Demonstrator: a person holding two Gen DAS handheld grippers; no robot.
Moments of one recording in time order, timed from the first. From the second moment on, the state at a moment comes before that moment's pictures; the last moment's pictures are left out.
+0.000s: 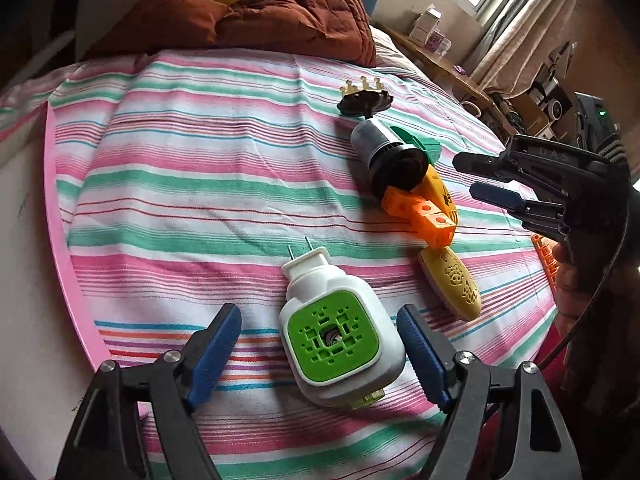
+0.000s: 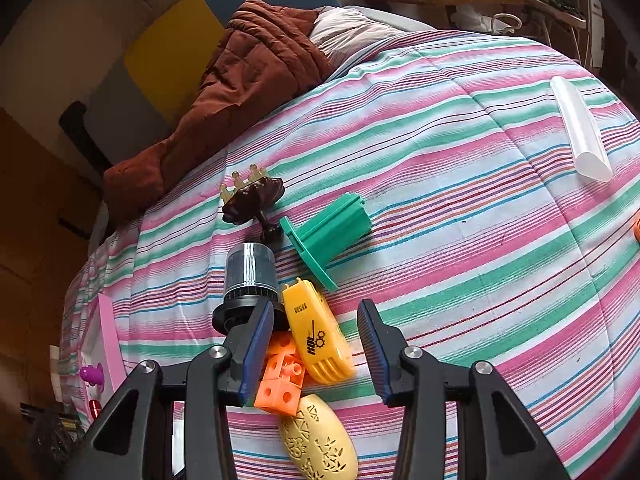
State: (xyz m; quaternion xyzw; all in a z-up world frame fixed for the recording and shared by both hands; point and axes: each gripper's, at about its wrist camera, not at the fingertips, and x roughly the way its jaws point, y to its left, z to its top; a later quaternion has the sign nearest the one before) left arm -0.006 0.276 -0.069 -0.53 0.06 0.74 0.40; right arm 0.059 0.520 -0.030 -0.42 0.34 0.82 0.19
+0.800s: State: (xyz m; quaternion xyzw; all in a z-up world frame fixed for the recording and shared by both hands) left arm 0.024 0.260 -0.058 -0.49 0.10 0.76 0.42; right arm 0.059 0.510 -0.058 -0.49 0.39 0.77 0.13
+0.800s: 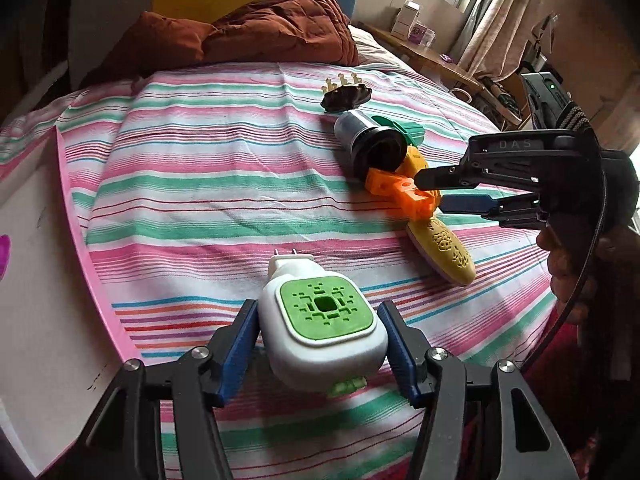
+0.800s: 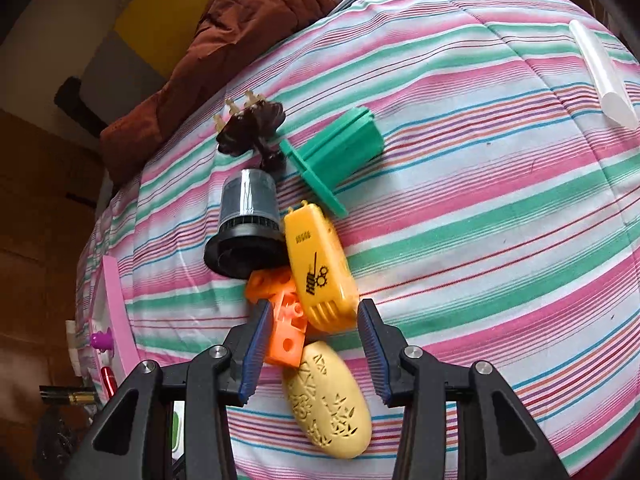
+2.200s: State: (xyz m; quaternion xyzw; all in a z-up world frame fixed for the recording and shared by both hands) left arm 0.027 0.235 -0.072 -0.49 0.11 0.75 0.42; right arm 0.073 0.439 -0.071 -0.57 0.16 0.78 0.19
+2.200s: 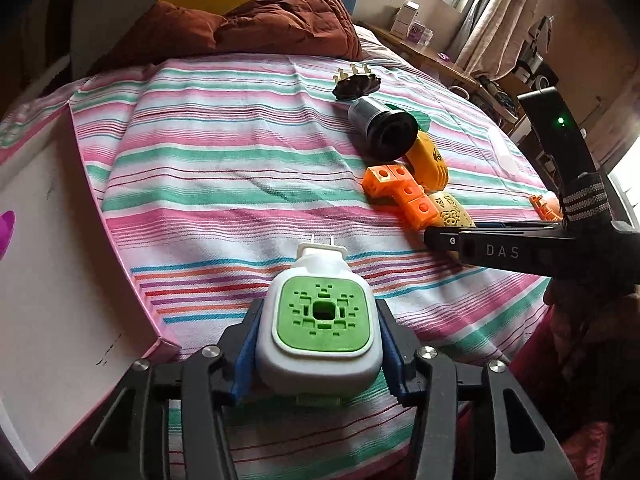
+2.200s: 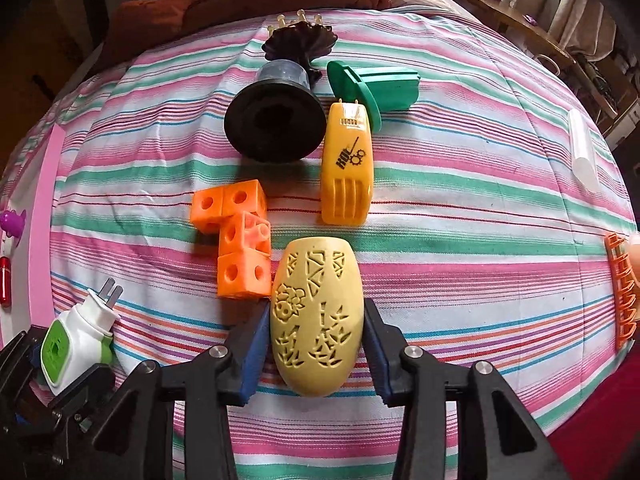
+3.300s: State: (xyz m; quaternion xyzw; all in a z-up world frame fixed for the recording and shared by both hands) left arm -0.189 0.023 -0.040 -0.44 -0.06 0.88 0.14; right arm 0.074 0.435 -0.074 -0.56 0.13 0.79 0.19
